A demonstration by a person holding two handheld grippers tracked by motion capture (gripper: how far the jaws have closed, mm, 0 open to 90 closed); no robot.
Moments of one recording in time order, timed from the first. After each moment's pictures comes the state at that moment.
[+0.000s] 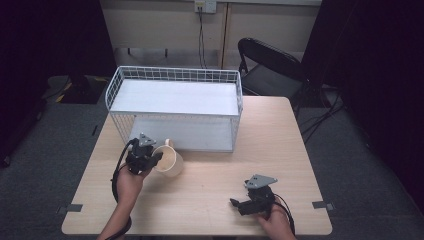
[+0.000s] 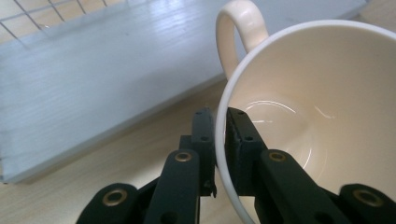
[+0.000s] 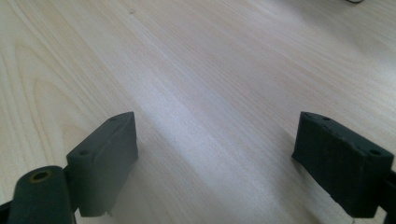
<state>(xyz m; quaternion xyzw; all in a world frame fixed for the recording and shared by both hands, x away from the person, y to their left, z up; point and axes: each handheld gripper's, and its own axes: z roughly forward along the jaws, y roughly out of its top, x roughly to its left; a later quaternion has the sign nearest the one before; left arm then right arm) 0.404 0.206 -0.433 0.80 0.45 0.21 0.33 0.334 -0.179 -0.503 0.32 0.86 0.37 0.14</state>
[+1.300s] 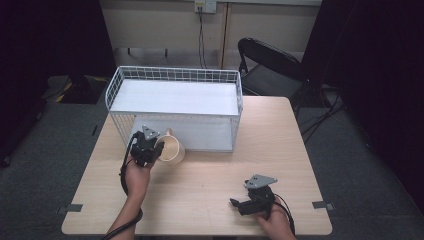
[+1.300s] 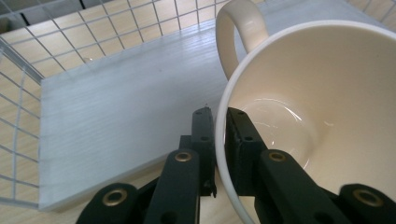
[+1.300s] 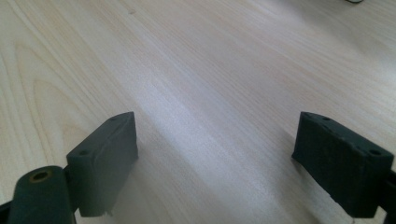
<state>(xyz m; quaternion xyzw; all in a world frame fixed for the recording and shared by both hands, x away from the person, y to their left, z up) 0.421 0.188 -0.429 0.76 0.48 0.27 0.34 0.334 -0.179 -0.503 0.32 0.86 0.37 0.14</state>
